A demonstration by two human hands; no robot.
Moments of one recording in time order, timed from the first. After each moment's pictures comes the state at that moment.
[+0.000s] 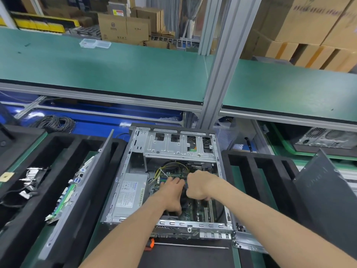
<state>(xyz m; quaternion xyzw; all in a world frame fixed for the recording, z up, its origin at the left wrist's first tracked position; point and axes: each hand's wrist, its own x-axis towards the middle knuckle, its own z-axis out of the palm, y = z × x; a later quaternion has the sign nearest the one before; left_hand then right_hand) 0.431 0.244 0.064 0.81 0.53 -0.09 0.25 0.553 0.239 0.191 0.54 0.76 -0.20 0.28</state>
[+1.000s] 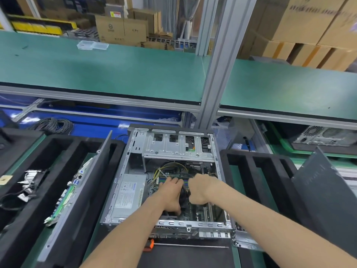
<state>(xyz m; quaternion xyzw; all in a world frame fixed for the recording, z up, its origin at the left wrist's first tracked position) 0.431 0.246 0.060 0.81 0.53 -0.10 0.23 0.558 0.226 0.191 0.53 0.78 -0.16 0.30</state>
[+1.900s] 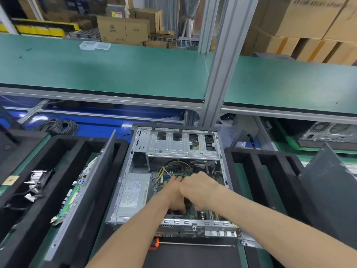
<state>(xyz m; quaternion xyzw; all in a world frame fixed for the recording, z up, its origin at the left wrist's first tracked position) 0.434 0.250 0.057 0.81 0.52 -0.17 0.22 0.541 0.213 0.184 0.36 0.90 0.04 0.26</state>
